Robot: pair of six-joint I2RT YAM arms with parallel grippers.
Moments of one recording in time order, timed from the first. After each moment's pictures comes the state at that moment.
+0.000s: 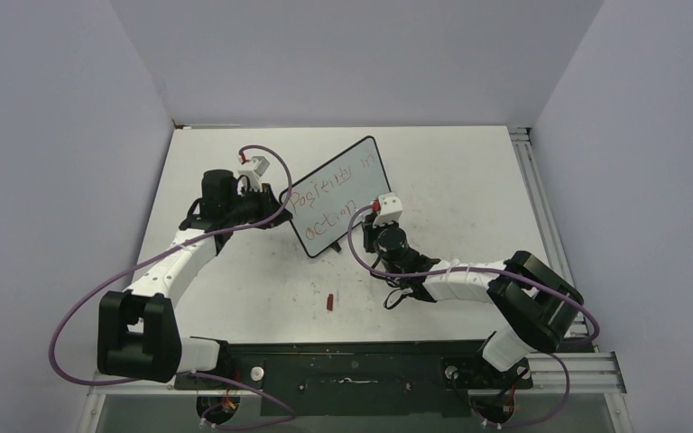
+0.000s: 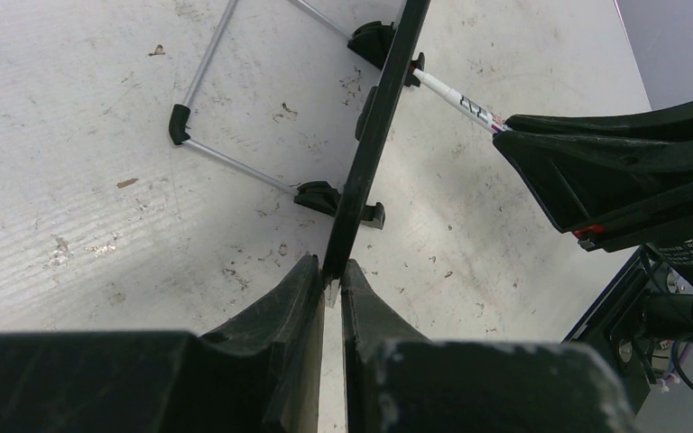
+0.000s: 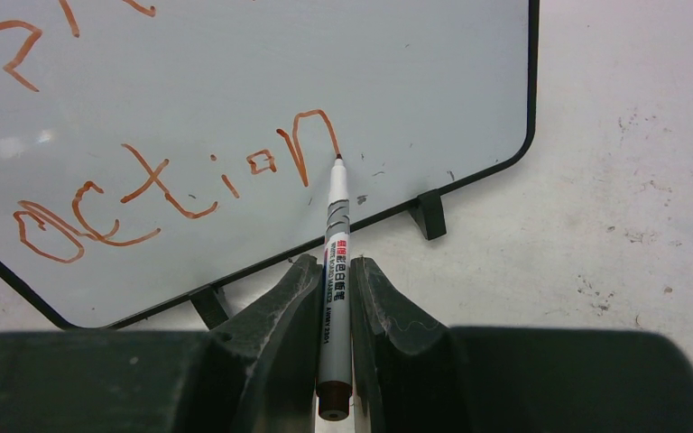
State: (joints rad) left arm -0.15 1.33 0.85 -0.12 0.59 -0.25; right arm 0.85 1.56 0.62 0.65 0.48 0.23
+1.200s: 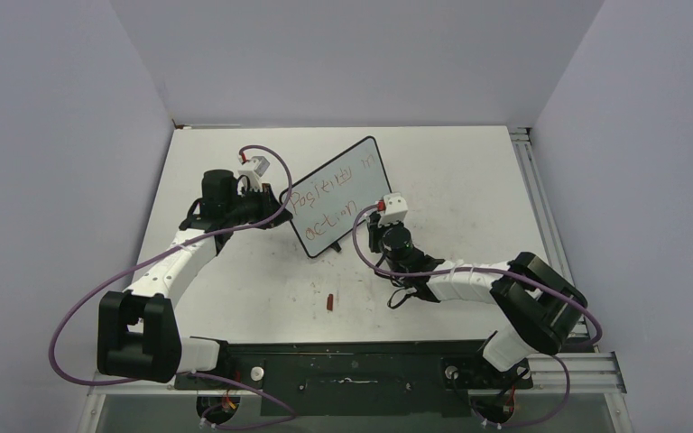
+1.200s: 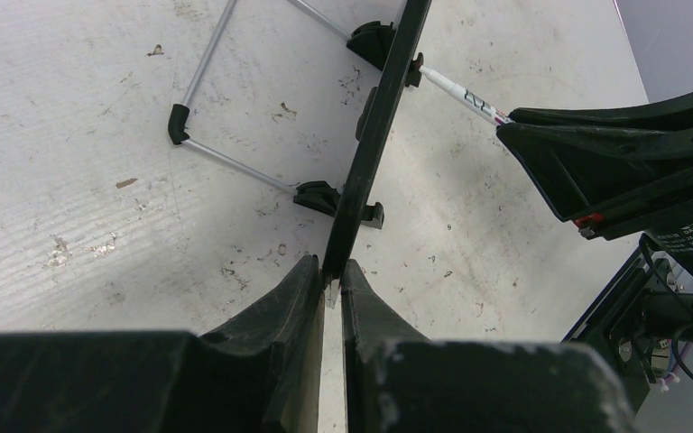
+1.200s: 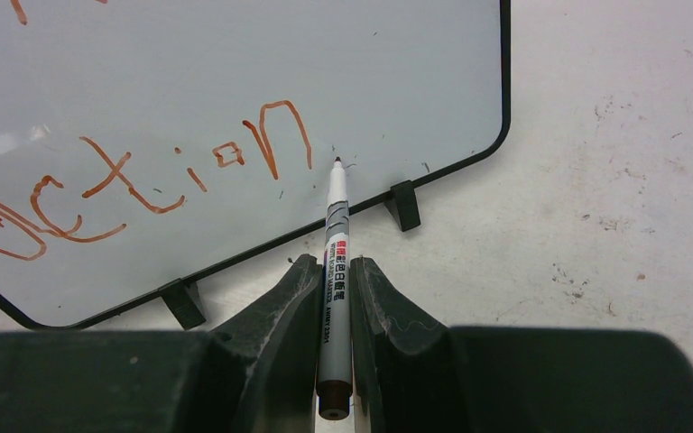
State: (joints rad) left arm -0.15 1.33 0.85 -0.12 0.59 -0.25; right arm 0.81 1.54 0.59 0.64 0.47 0.22
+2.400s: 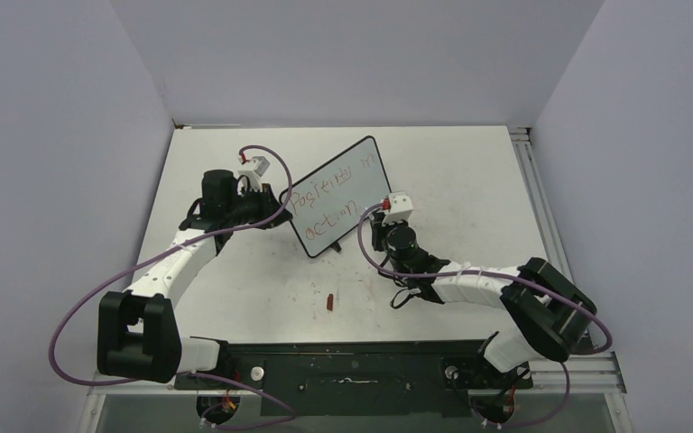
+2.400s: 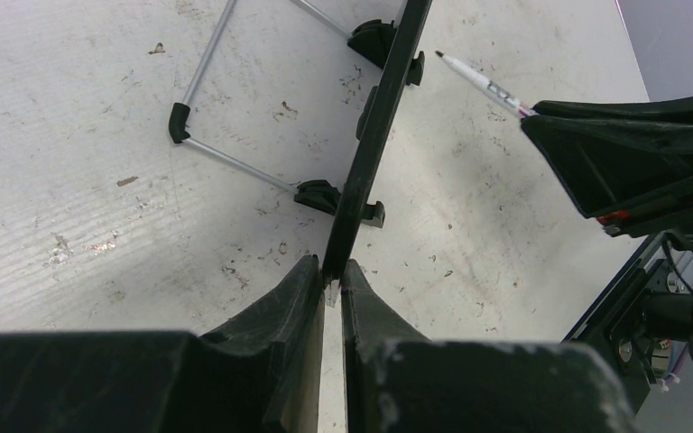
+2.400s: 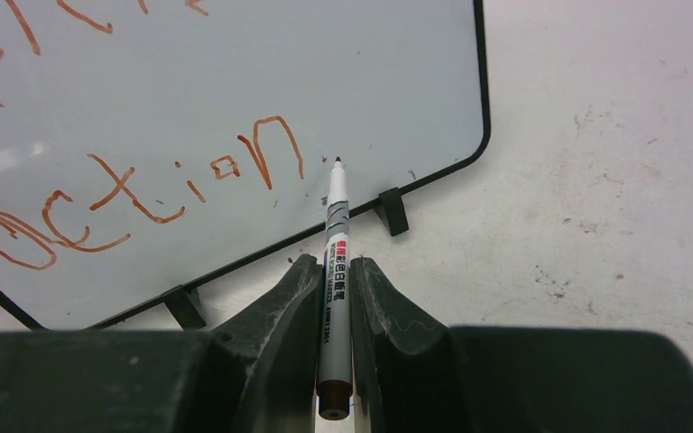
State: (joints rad) left arm -0.15 1.33 0.85 -0.13 0.58 -0.25; right arm 0.81 1.53 0.60 0.65 0.47 0.22
